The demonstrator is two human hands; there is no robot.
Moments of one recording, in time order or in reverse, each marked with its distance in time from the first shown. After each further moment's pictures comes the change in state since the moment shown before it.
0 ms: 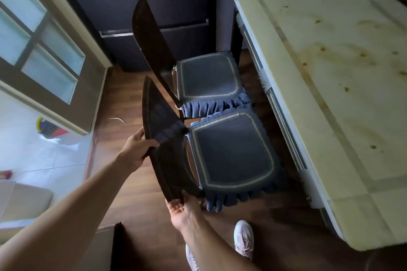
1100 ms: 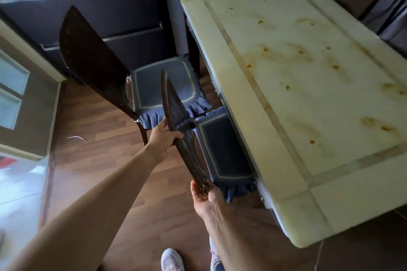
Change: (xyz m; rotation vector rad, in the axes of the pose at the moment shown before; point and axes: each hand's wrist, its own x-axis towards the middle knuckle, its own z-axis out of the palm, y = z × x) left_hand 0.023 0.021 0.234 0.077 -0.144 0.084; right_hand -0.045 -0.207 -0.013 0.211 -0.031 -0.229
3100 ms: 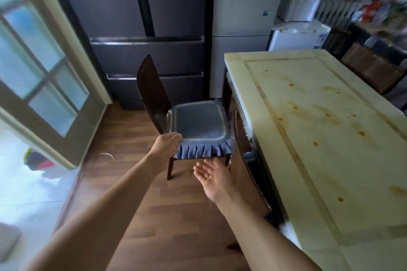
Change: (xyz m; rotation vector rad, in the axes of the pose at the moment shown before) left_hand -0.073 0.078 -0.123 0.019 0.041 0.156; right_hand -0.090 0.074 0.124 -0.785 -0.361 -0.231
